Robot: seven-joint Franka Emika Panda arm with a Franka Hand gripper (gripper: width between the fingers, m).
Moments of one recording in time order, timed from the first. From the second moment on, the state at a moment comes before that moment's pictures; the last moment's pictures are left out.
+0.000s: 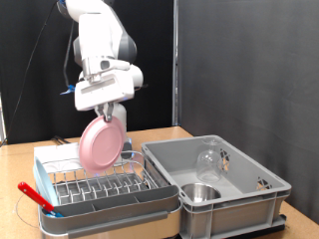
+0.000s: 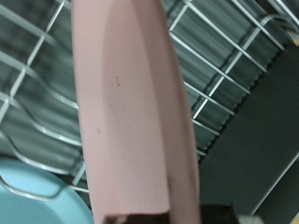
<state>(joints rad) 0.15 -0.67 -0.55 -2.81 -0.37 2.62 -1.36</state>
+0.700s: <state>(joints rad) 0.08 -0.71 -0.40 -2.78 -0.22 2.47 -0.77</state>
